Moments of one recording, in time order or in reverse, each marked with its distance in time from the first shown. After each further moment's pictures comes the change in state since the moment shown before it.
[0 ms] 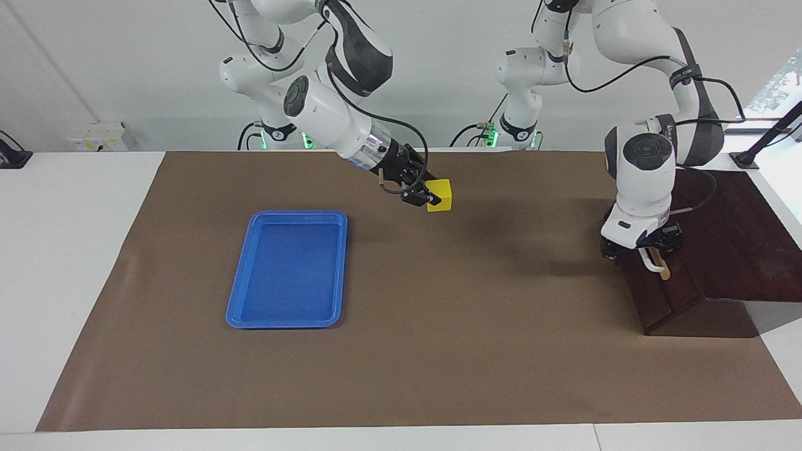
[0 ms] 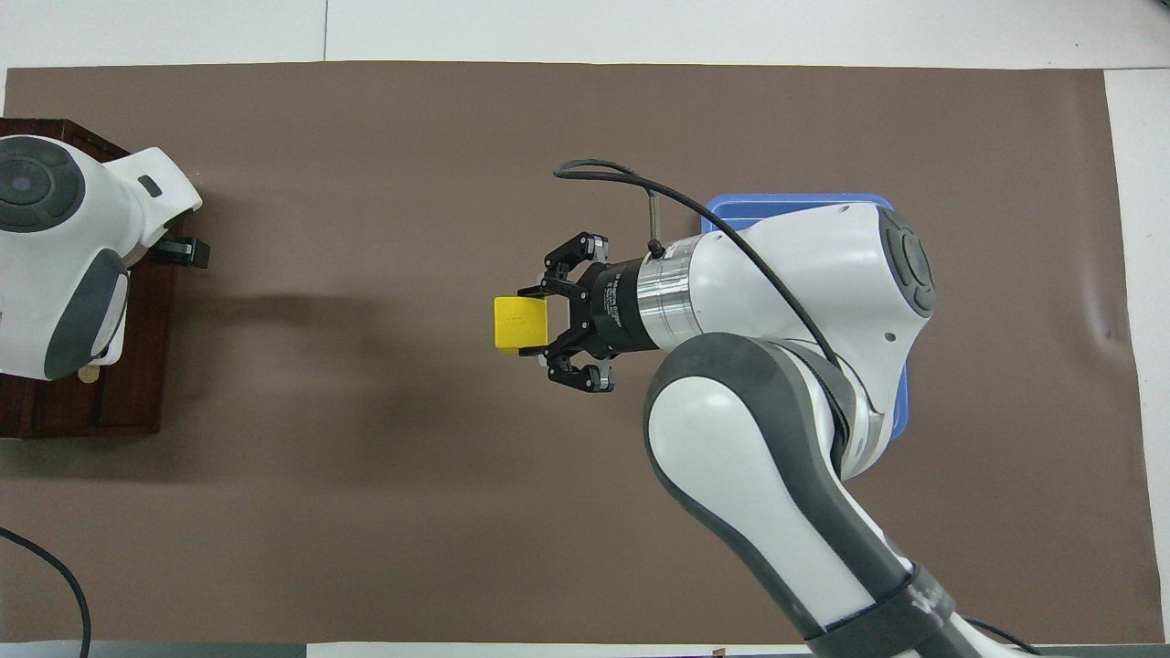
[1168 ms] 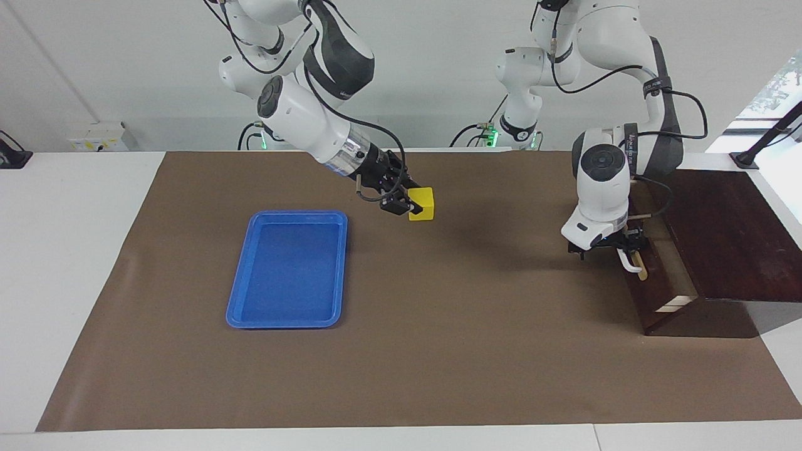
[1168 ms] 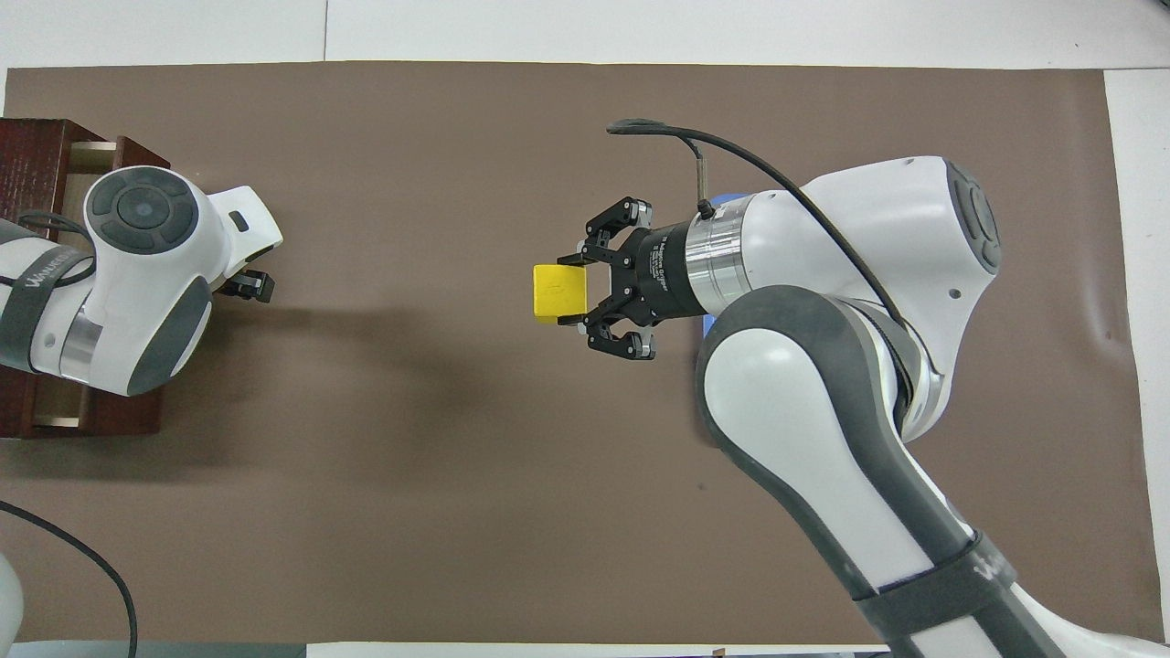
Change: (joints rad) left arm -0.112 -0.003 -0.004 -0.051 0.000 -0.056 -0.009; right arm -0.063 0.011 -0.002 0.046 -0.042 -0.052 0.000
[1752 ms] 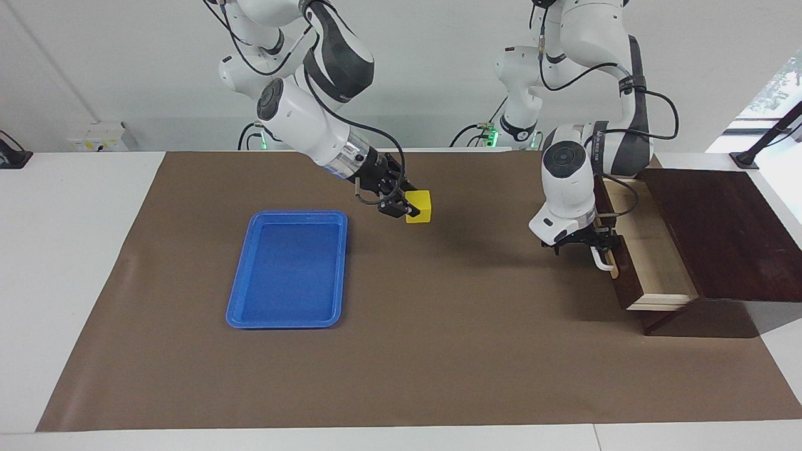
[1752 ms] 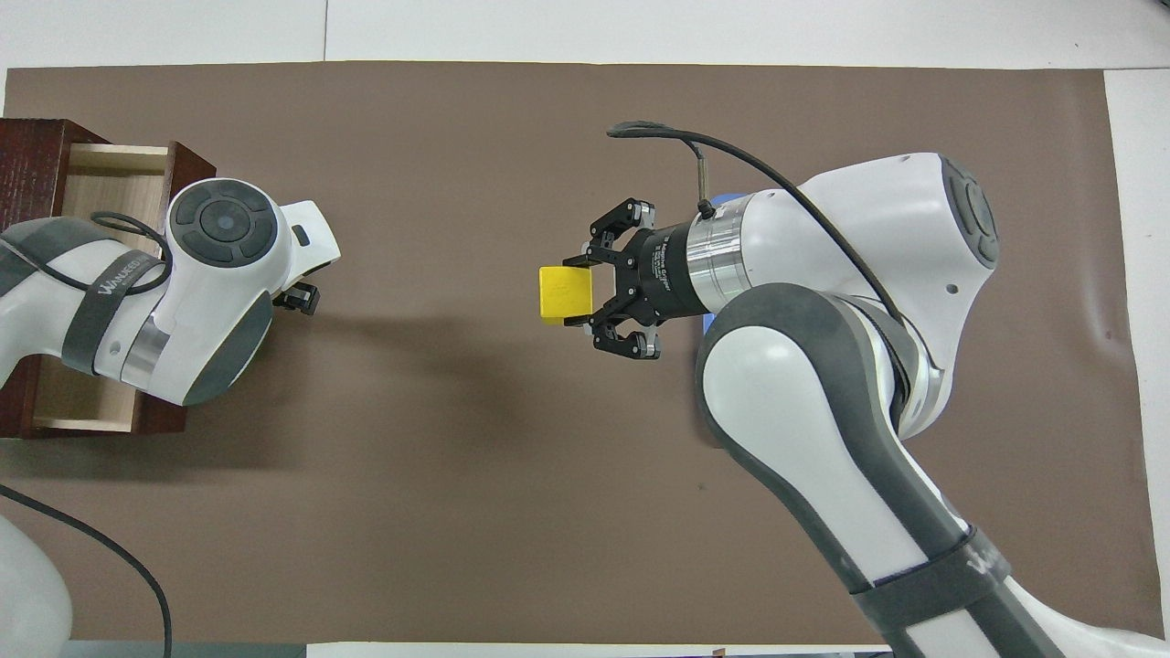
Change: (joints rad) left arm -0.100 -0.006 -0.001 0.001 0.000 -0.048 -0.007; right arm -0.006 0.005 -0.003 0.001 -0.027 -0.023 0.000
